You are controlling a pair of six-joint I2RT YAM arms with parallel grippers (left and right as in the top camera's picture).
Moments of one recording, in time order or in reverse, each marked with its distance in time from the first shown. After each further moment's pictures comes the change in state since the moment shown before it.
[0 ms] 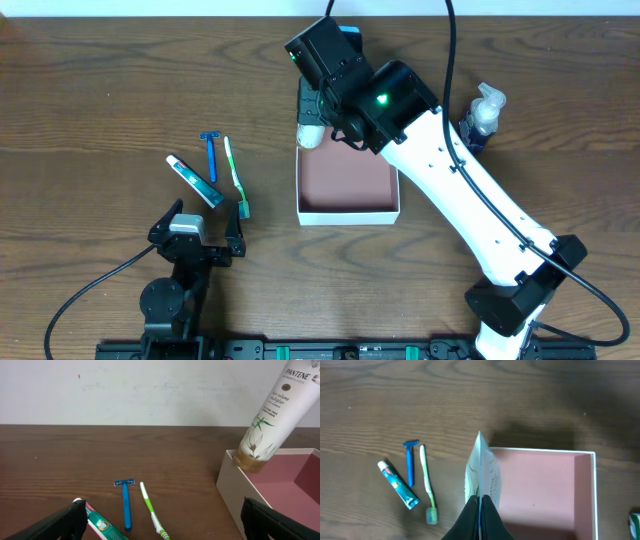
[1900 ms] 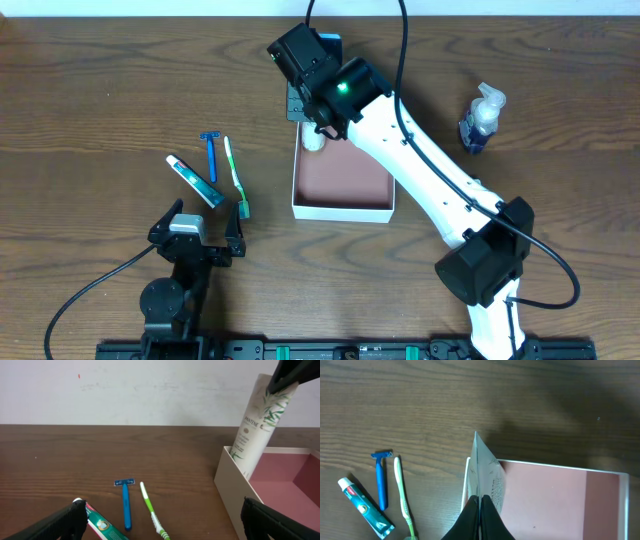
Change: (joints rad) left arm 0.000 0.000 0.000 0.000 0.000 0.000; right arm -0.019 0.178 0.000 0.117 0.034 -0.023
